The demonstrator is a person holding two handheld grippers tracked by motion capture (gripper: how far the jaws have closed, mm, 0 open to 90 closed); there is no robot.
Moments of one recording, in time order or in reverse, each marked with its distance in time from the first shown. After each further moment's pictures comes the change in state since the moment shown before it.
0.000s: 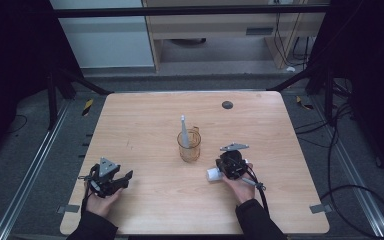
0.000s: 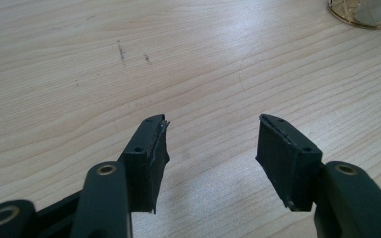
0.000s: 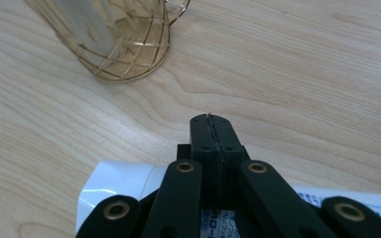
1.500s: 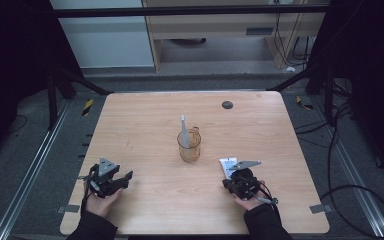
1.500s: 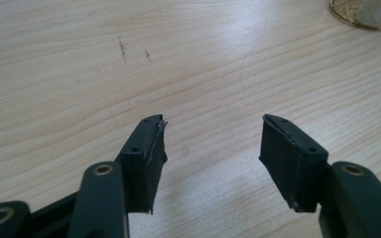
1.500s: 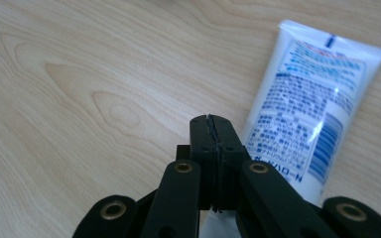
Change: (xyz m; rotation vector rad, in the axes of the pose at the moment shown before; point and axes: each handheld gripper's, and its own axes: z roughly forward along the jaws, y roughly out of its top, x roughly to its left) left arm 0.000 0.000 0.000 0.007 -0.001 -0.019; right arm 0.002 -0.044 -0.049 0.097 0.126 -0.057
